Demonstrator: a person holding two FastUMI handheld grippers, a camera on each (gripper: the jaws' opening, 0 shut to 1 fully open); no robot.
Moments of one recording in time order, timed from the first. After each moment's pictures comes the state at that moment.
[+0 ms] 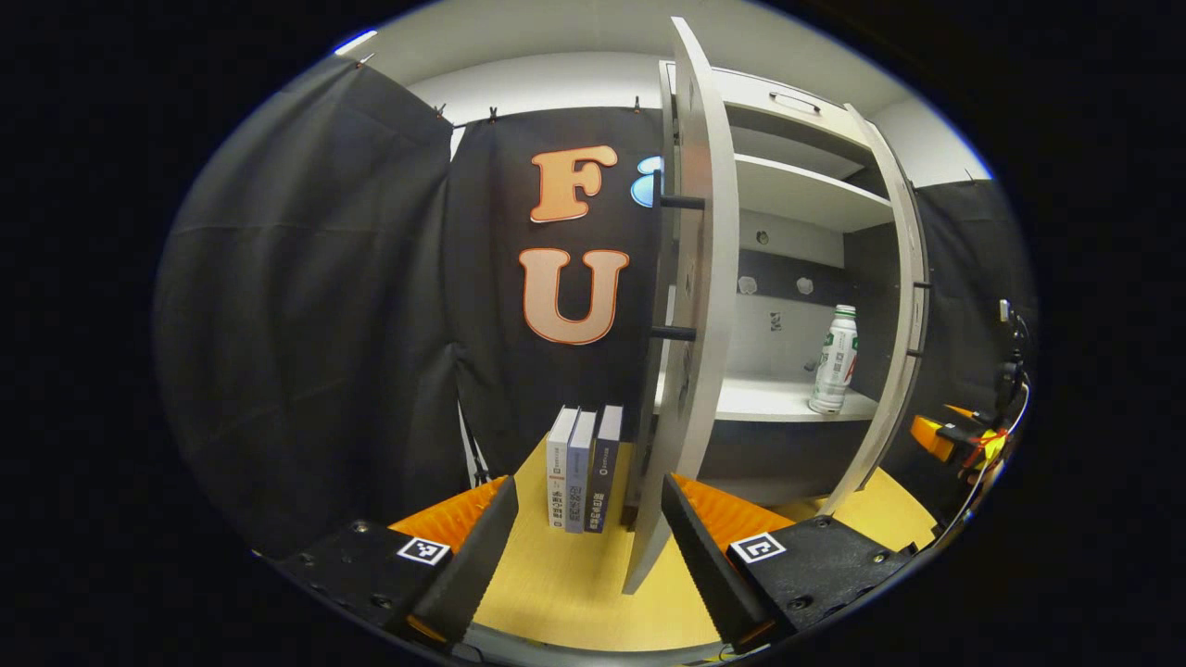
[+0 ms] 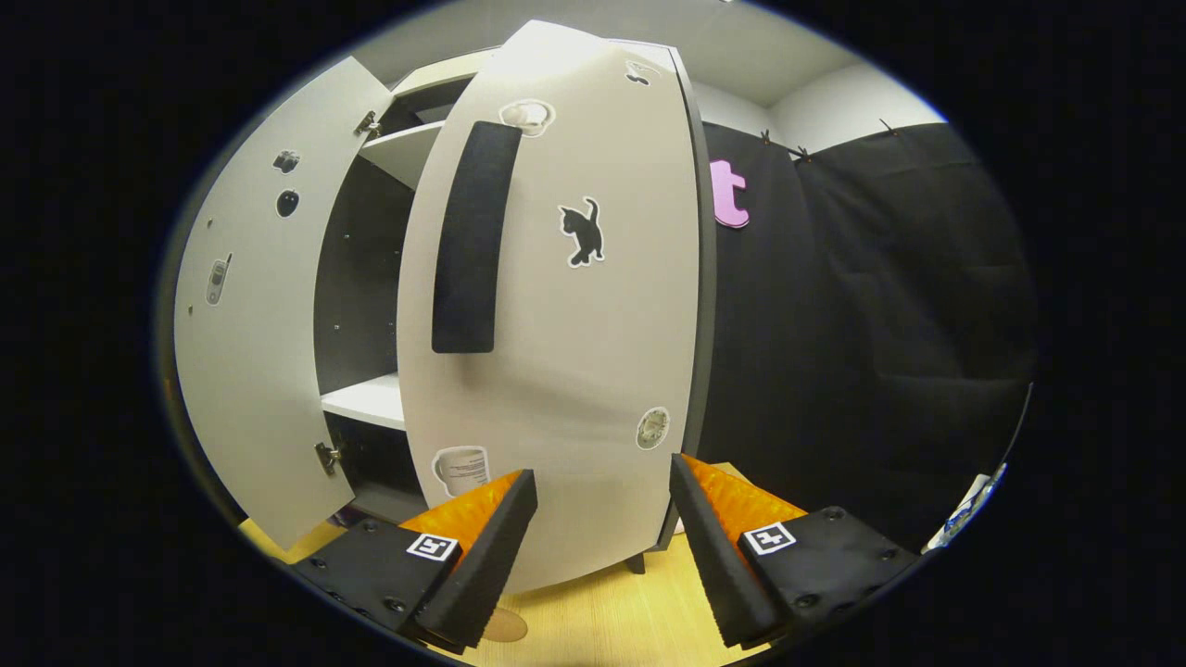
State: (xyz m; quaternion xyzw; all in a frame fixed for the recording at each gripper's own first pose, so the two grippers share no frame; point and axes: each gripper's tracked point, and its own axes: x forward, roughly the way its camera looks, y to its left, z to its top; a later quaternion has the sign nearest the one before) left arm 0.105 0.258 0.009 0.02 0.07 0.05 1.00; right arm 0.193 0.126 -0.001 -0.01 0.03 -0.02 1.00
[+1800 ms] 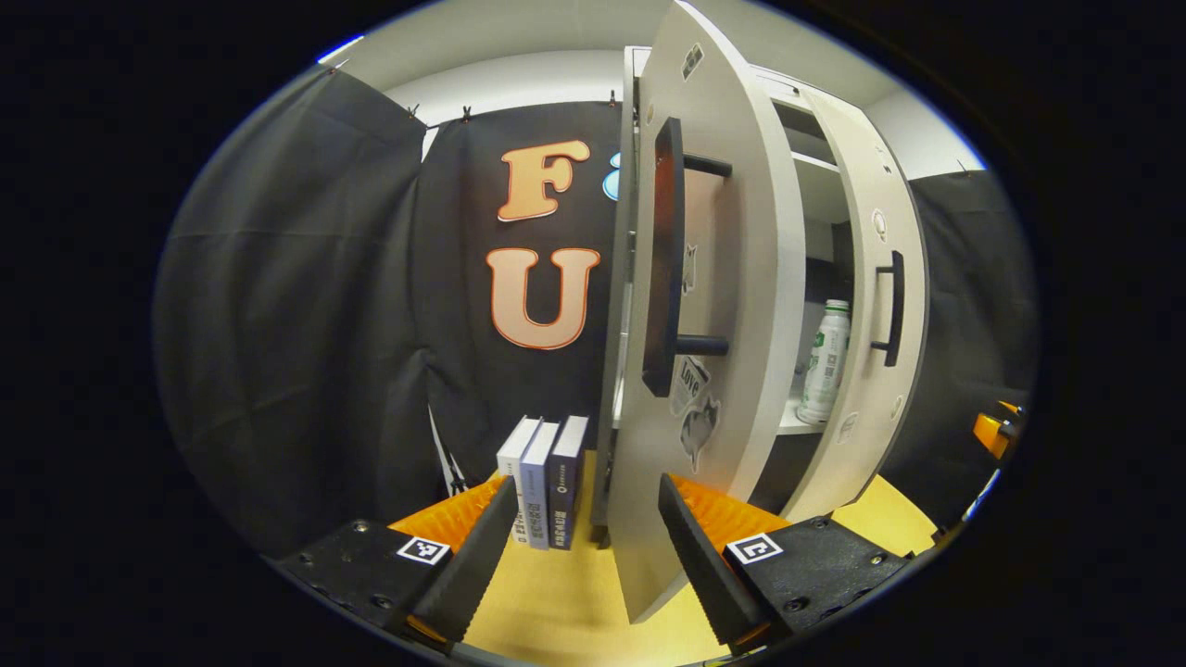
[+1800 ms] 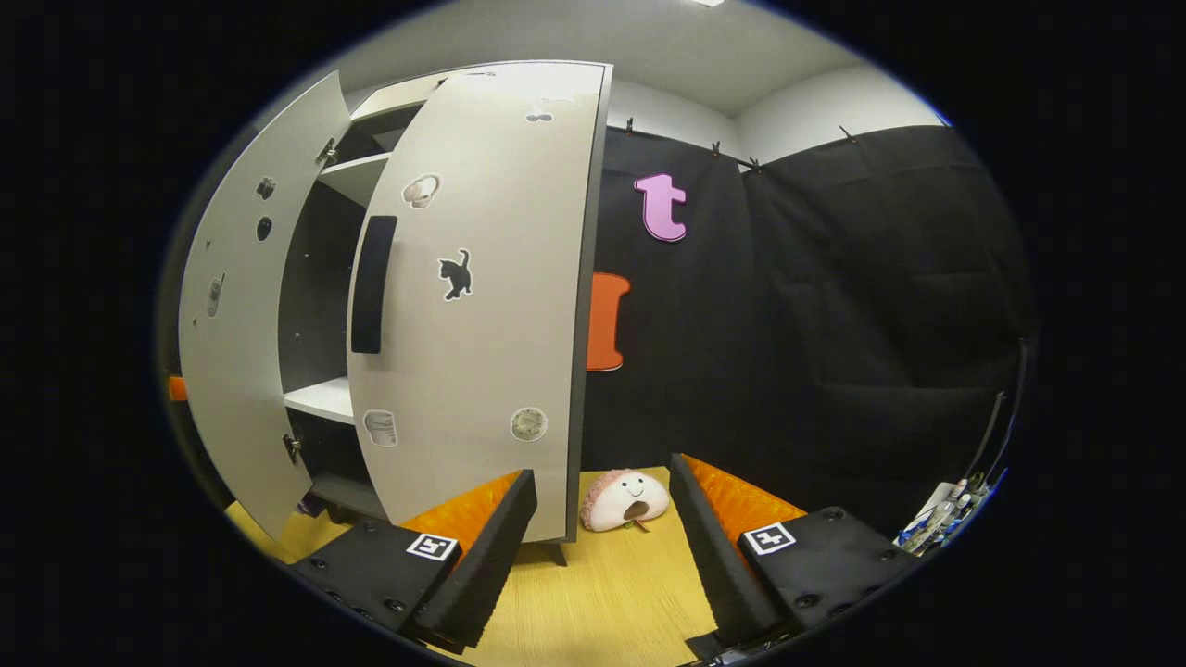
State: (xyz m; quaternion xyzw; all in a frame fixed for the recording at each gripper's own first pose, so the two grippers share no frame) left arm 0.158 0.193 -0.004 0.01 0.07 0.03 1.00; right arm 0.126 0.000 0.010 -0.01 0.01 -0.07 1.00
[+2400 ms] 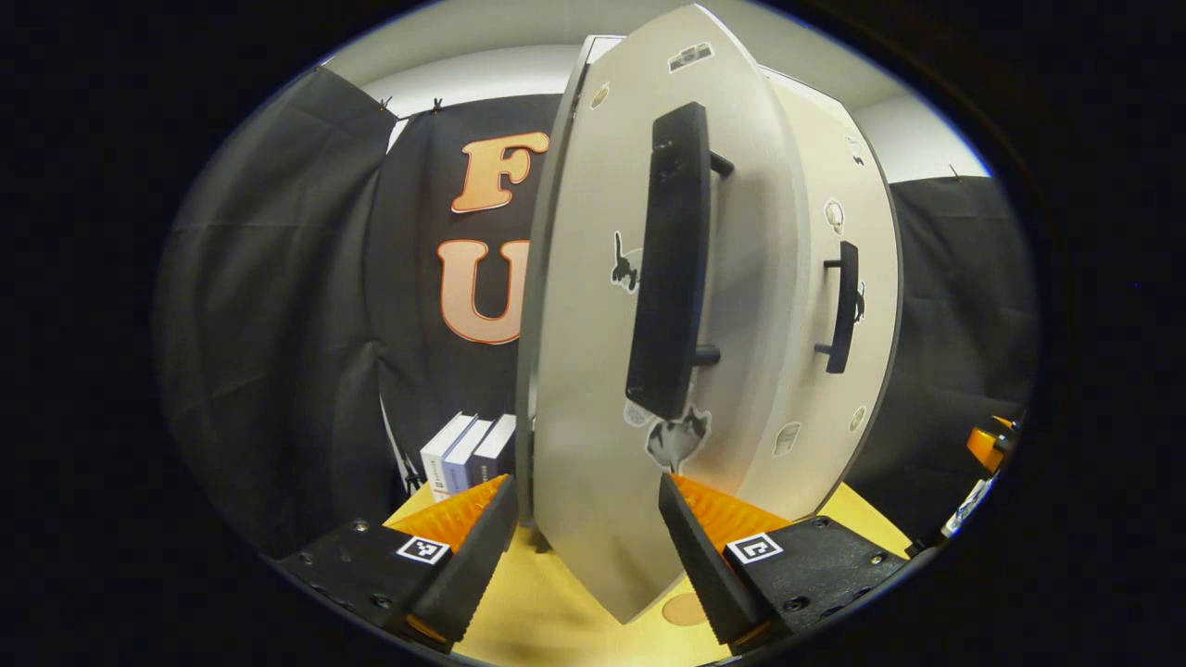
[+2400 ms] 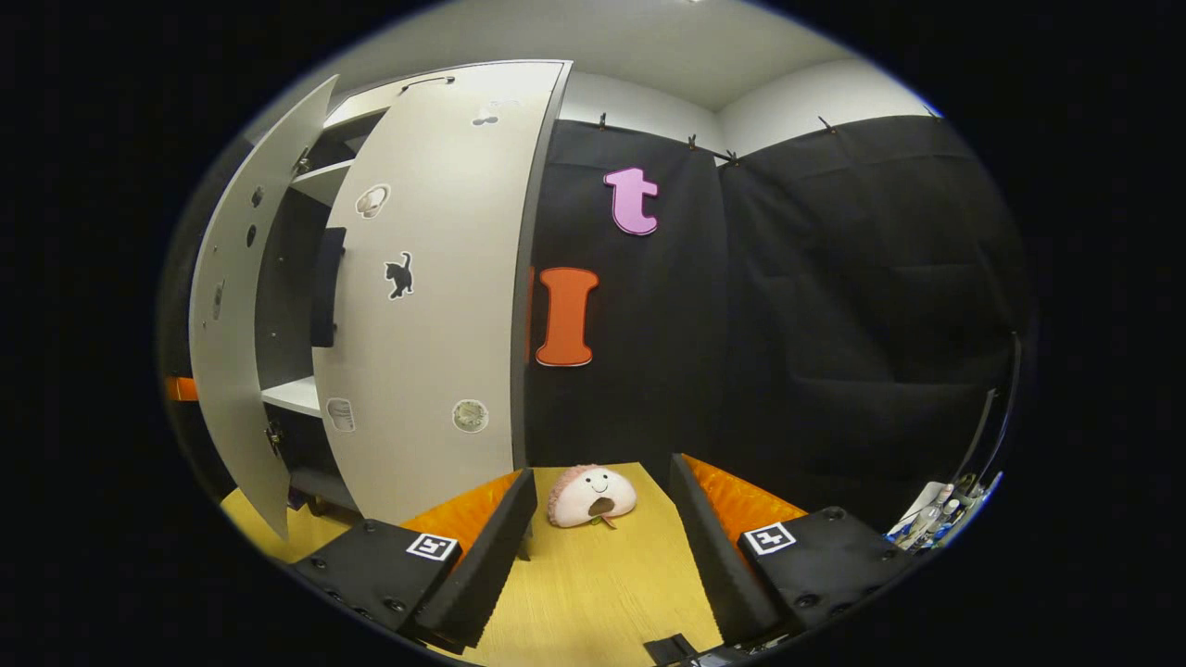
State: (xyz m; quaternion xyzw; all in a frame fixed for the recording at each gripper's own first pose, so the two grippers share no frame) left arm 0.196 0.114 -0.006 0.00 0.07 -0.01 1.00; right arm 0.110 -0.071 0.008 0.00 0.02 -0.08 1.00
